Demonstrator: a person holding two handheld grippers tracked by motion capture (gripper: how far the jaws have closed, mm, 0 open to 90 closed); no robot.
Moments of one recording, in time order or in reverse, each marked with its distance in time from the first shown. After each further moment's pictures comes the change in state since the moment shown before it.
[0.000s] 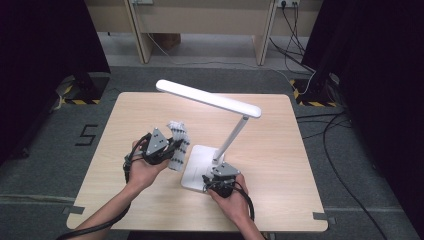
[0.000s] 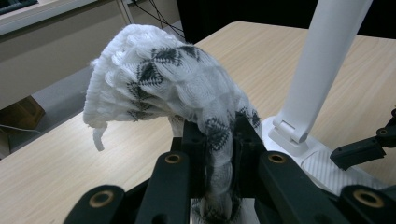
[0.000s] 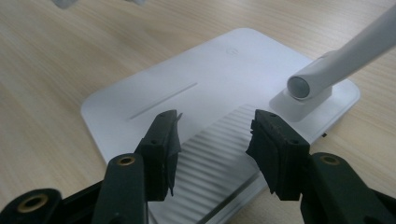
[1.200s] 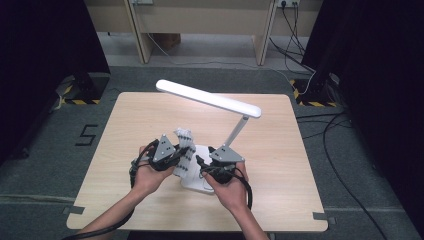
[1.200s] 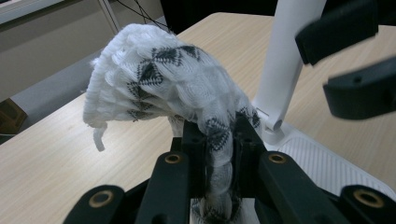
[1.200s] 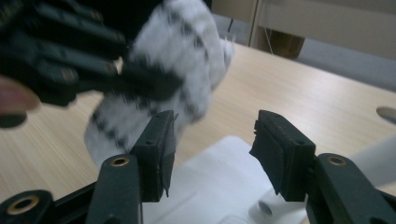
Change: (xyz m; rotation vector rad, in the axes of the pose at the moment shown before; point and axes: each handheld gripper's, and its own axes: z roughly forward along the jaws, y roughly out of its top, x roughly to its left) left arm -0.016 -0.003 0.009 0.012 -0.047 0.037; right arm 0.000 0.065 -0.036 -0.186 -0.022 -0.001
